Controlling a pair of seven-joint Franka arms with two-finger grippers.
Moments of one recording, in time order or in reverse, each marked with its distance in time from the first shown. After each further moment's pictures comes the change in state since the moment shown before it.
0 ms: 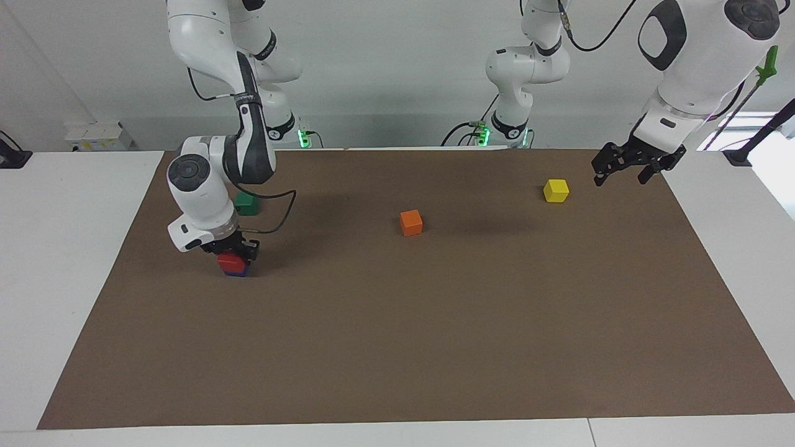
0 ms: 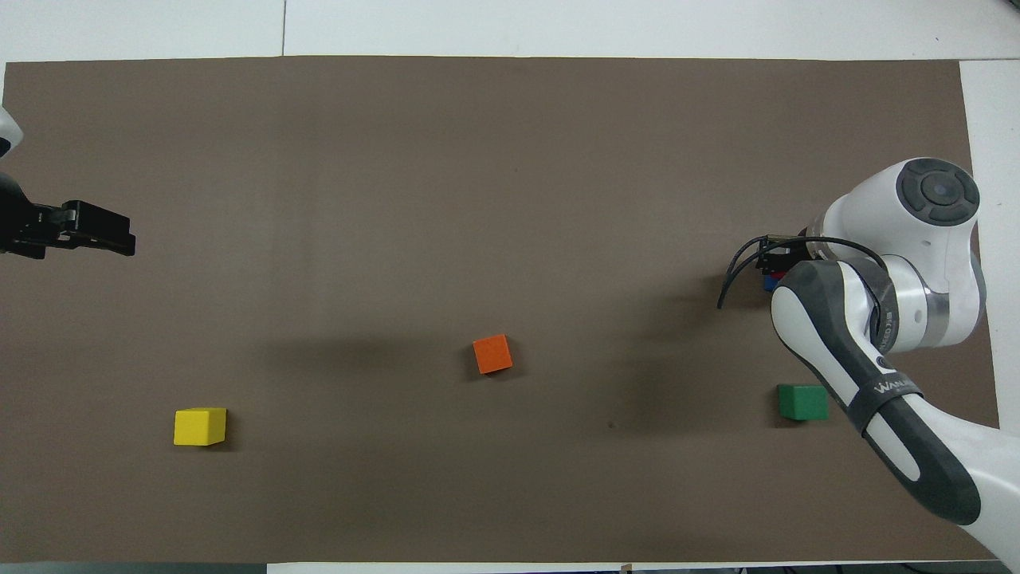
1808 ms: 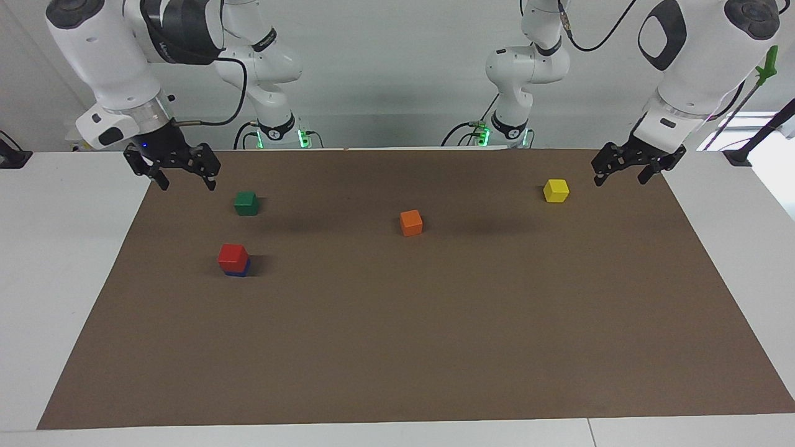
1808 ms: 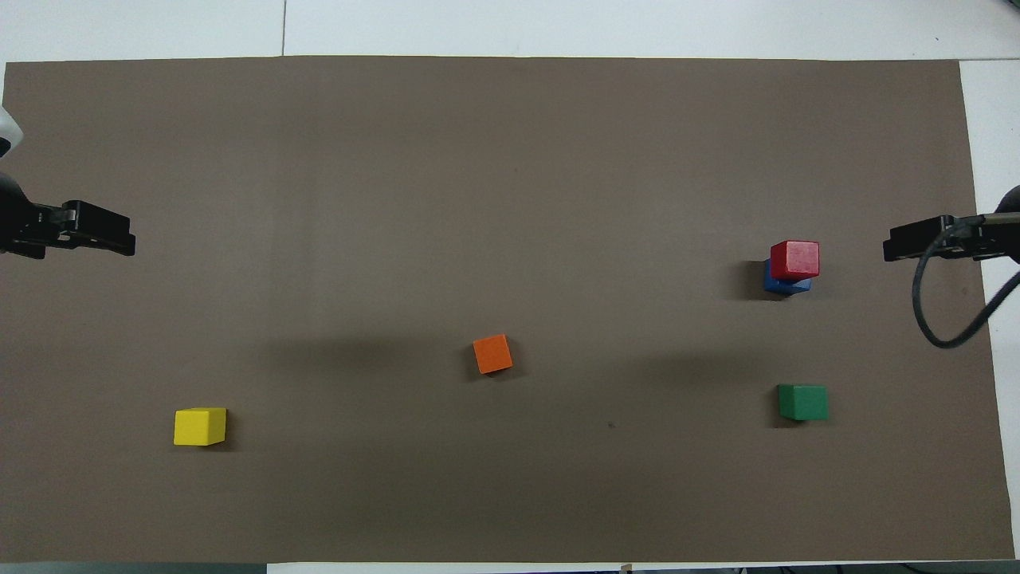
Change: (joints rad) left arm 0.000 0.000 0.000 0.000 0.000 0.000 0.000; right arm -0.051 -0.282 -0.010 0.340 0.113 -0.563 -0.301
